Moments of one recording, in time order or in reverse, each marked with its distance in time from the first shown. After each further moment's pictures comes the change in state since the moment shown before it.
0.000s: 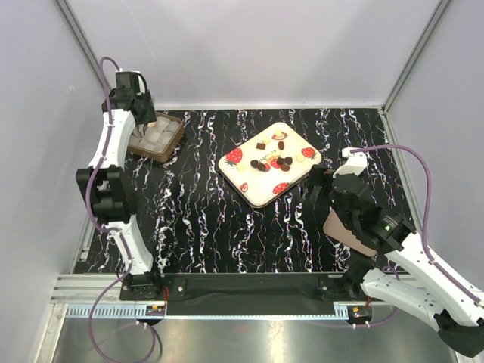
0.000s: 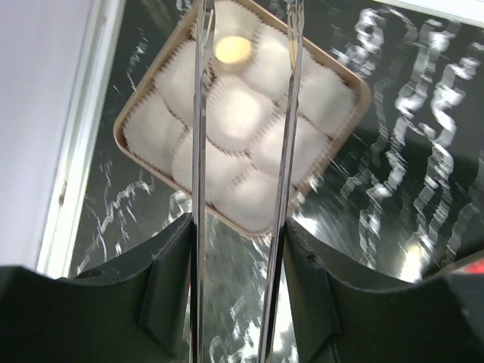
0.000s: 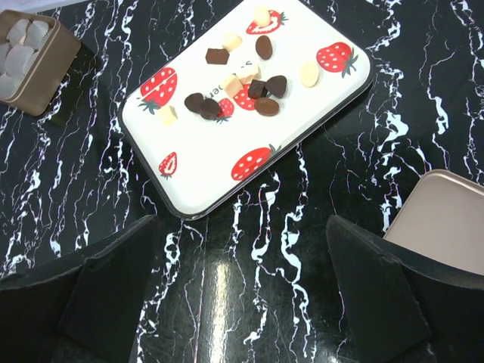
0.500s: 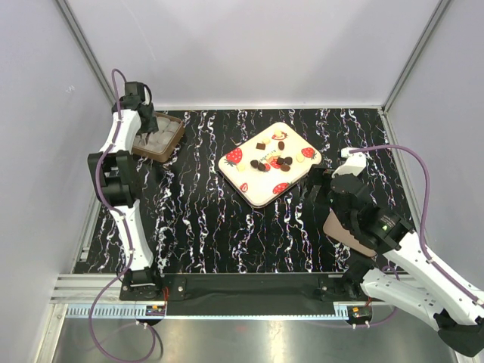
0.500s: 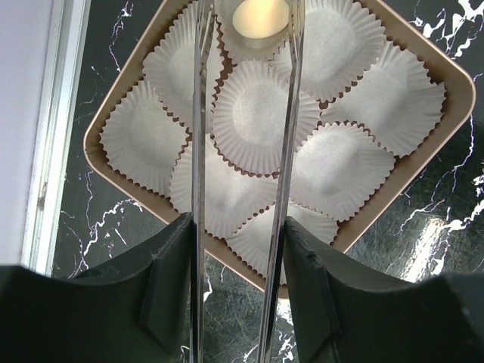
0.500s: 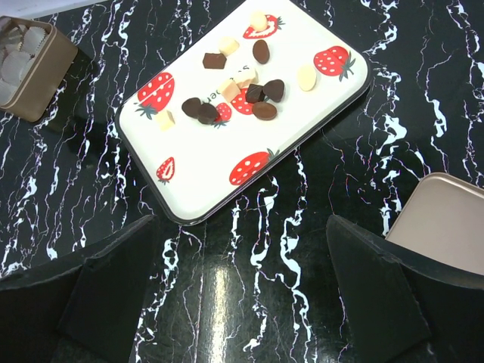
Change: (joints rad) left arm 0.028 0.208 0.064 0.007 -0.030 0.007; right arm 0.000 0.006 -0.013 0.022 0.013 0.000
